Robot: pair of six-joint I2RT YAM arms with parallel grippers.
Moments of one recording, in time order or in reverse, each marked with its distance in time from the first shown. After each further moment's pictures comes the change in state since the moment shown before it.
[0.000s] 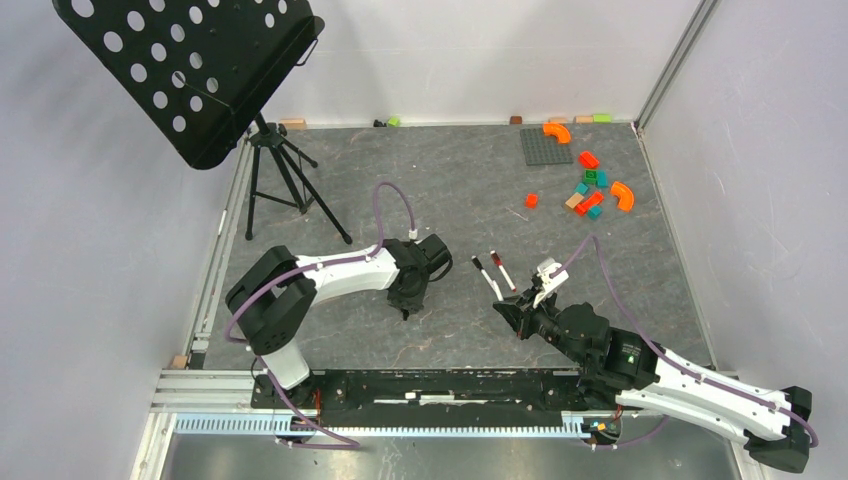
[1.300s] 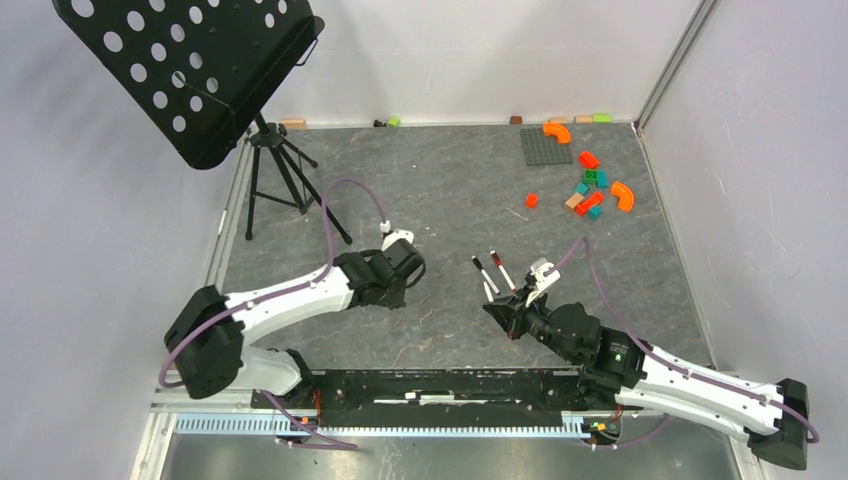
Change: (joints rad) left arm 0.000 -0.330 -0.169 0.064 -0.129 -0.031; right arm 0.000 0.071 -0.044 0.141 -0.033 0.049
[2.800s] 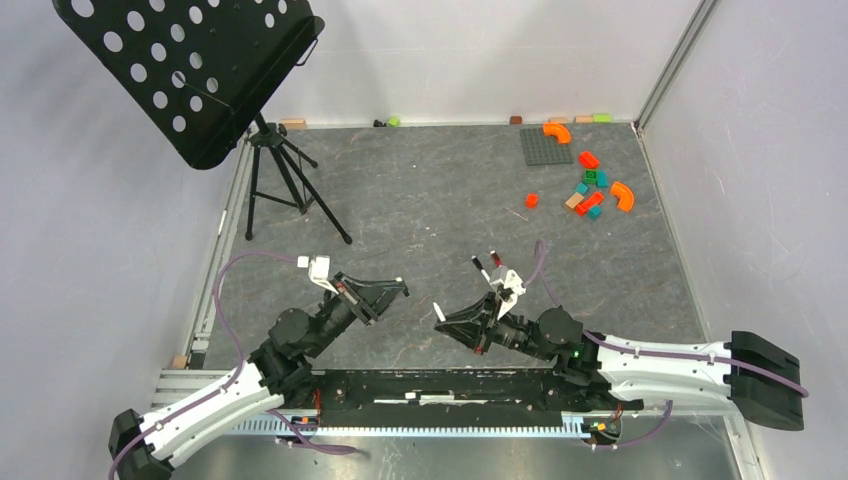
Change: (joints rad) left arm -0.007 -1.056 -0.754 1.009 0.172 -0.210; right arm 0.099 0.415 -0.072 0.837 -0.331 0.010
